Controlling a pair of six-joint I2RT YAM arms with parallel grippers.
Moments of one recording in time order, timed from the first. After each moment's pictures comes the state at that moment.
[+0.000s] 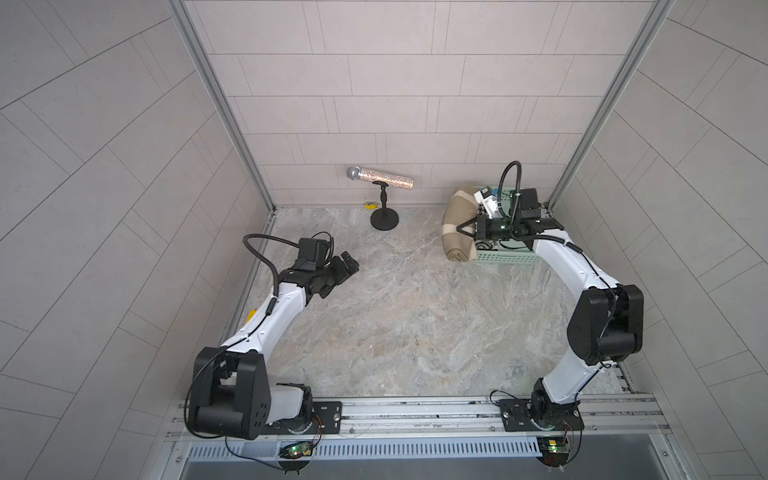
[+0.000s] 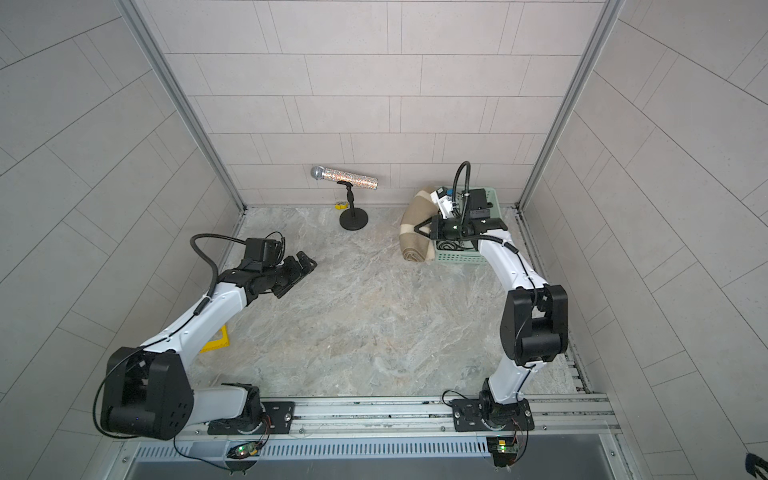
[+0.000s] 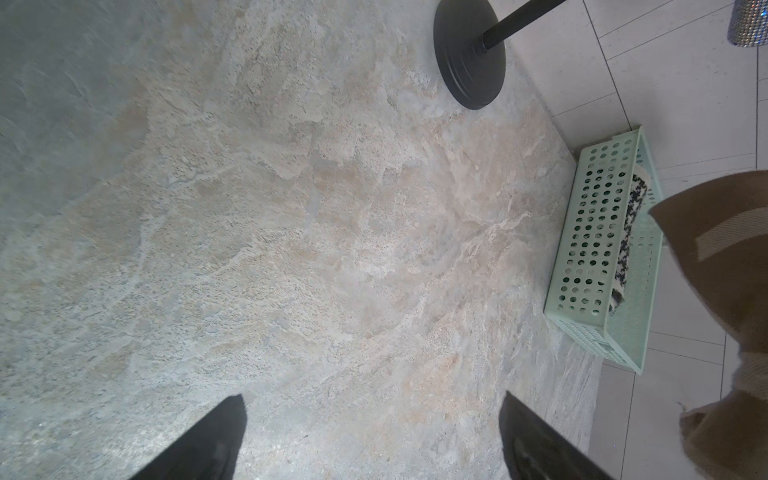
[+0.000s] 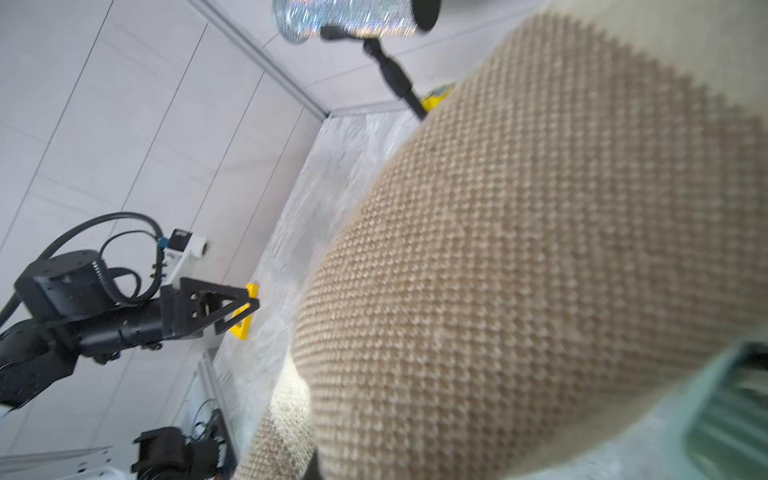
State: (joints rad) left arm -0.12 1.32 0.89 -0.43 0.26 -0.75; right arm 0.03 1.71 1.51 -0.53 -0.80 0.18
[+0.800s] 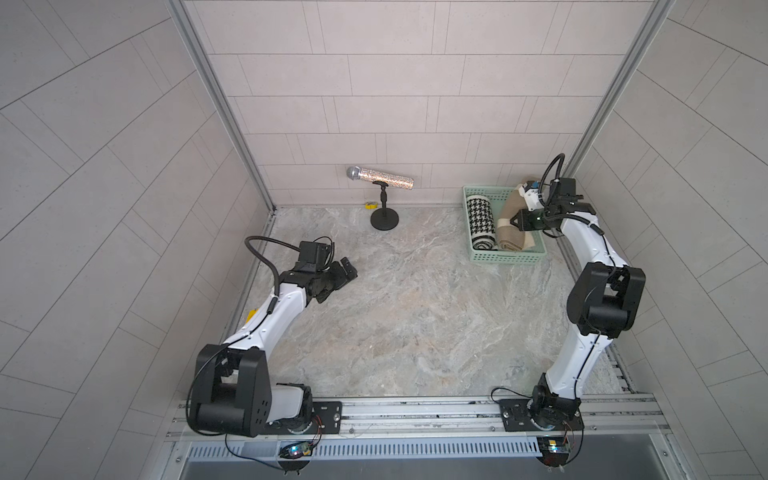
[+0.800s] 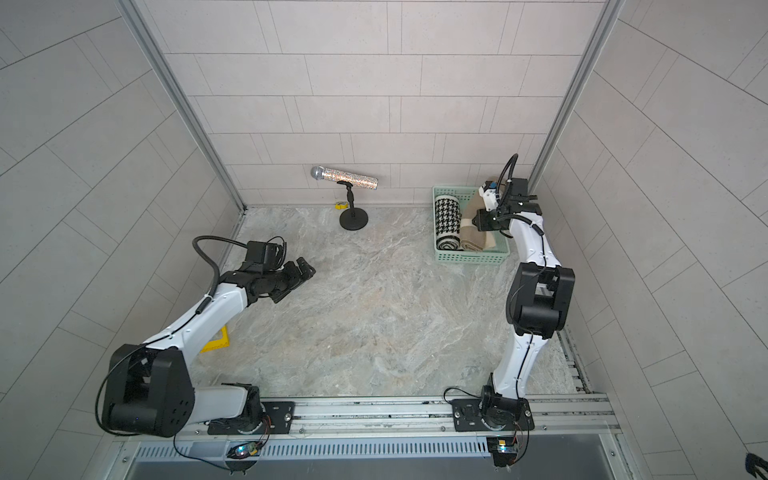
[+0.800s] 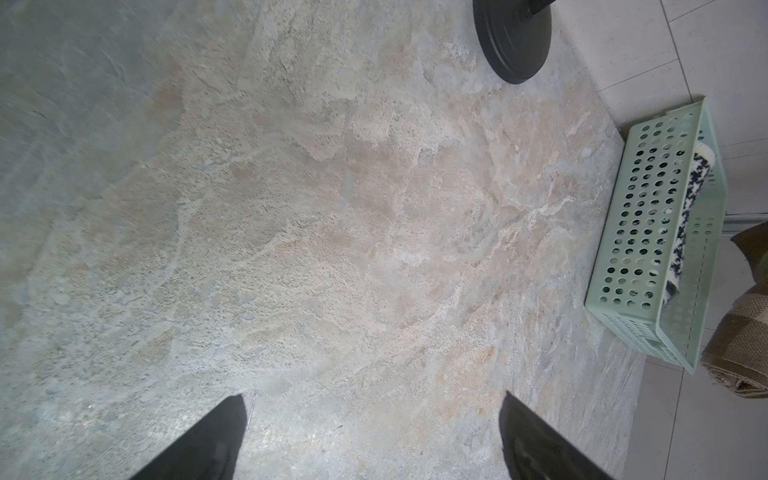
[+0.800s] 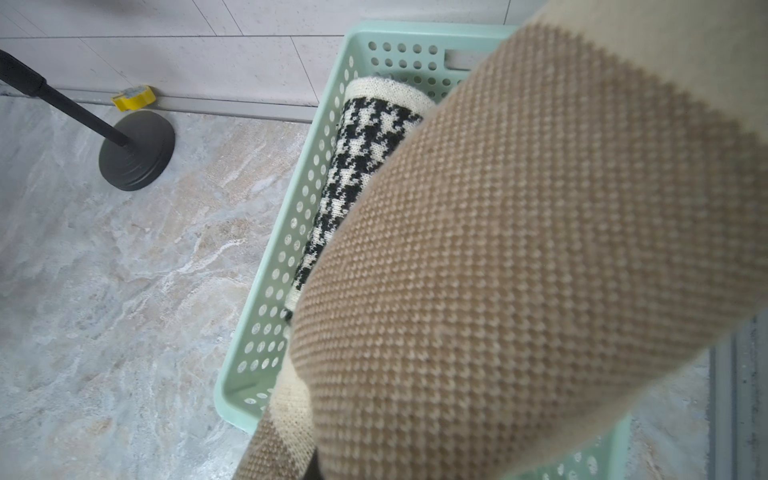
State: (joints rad) left arm -0.12 1.34 0.87 -0.47 0.24 -0.70; right arm -0.23 1.92 1.74 -0.70 -0.40 -0.23
